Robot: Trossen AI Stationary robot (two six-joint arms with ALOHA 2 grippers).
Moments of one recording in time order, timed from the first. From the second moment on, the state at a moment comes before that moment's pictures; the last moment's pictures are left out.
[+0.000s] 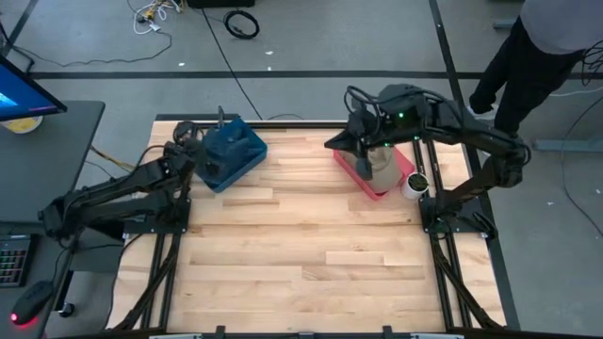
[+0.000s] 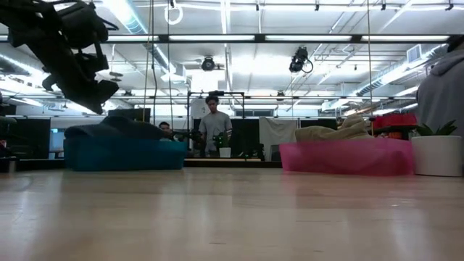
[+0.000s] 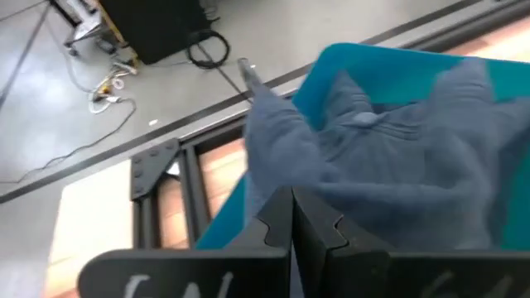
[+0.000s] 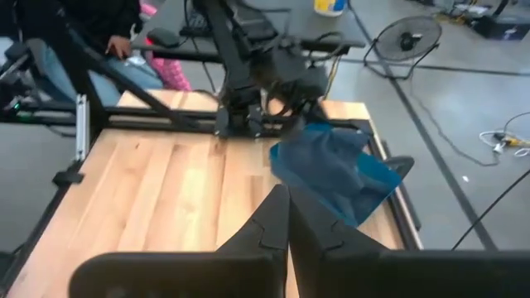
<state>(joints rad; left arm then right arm) 0.50 0.66 0.42 -0.56 -0.75 -0.33 -0.12 1.46 1.89 -0.88 -0.09 -0.14</state>
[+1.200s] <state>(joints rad) 0.67 1.09 0.58 -0.45 -0.46 -0.37 -0.07 1.45 1.81 -0.91 -0.09 -0.09</state>
